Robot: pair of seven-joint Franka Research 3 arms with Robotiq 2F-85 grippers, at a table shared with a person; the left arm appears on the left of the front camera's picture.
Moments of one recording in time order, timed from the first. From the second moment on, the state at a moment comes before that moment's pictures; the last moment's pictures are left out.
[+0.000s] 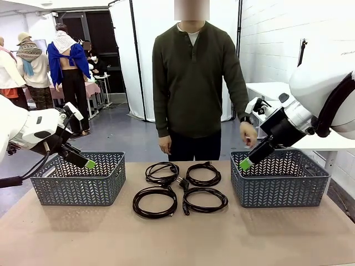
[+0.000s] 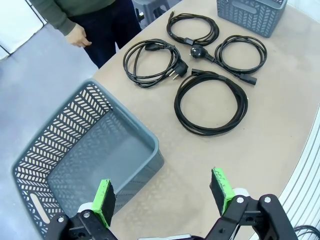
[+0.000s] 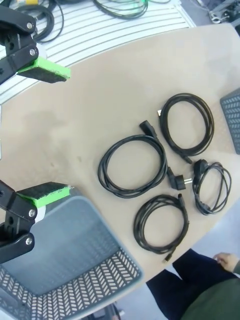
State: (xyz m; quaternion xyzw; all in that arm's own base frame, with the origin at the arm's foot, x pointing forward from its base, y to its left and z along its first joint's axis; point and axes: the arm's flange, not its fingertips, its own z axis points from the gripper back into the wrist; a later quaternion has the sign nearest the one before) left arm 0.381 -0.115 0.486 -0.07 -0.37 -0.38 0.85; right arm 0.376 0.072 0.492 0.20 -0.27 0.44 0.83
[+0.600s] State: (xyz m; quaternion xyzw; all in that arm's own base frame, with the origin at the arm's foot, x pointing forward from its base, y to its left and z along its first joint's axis) left arm 0.380 -0.115 0.486 -0.07 -0.37 -0.38 0.85; right arm 0.375 0.072 0.491 0.20 -0.27 0.44 0.83
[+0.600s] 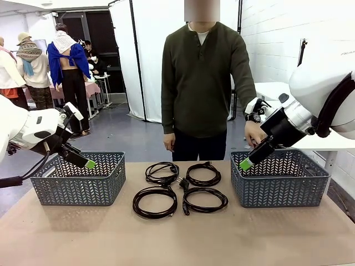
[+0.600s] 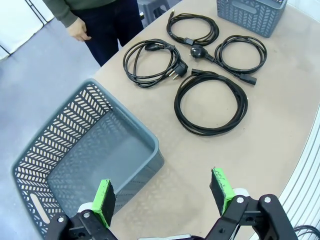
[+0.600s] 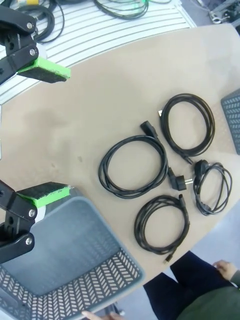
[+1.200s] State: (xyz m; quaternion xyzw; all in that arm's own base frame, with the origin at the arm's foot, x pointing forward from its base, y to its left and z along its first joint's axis) left arm 0.380 -0.115 0.486 -0.07 -0.37 -0.38 0.85; right arm 0.375 0.072 0.491 0.20 -0.27 0.44 0.83
